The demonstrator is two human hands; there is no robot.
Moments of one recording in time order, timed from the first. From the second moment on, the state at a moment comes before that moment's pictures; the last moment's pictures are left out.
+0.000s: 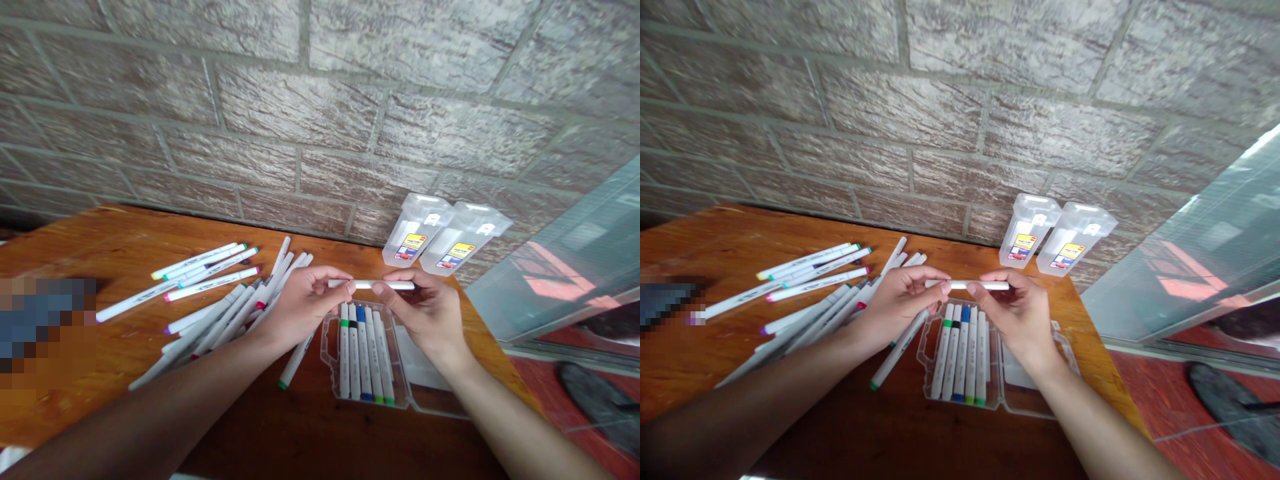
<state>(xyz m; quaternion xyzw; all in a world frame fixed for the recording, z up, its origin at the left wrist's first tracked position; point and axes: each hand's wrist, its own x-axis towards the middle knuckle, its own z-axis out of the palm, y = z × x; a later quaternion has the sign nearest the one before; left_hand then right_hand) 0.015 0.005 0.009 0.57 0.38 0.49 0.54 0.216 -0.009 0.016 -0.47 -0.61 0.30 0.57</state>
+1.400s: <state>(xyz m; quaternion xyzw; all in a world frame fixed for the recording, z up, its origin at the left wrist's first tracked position) 0.015 -0.001 0.004 0.61 0.35 0.47 0.53 0.217 -0.013 0.007 -0.50 -0.65 0.29 0.49</state>
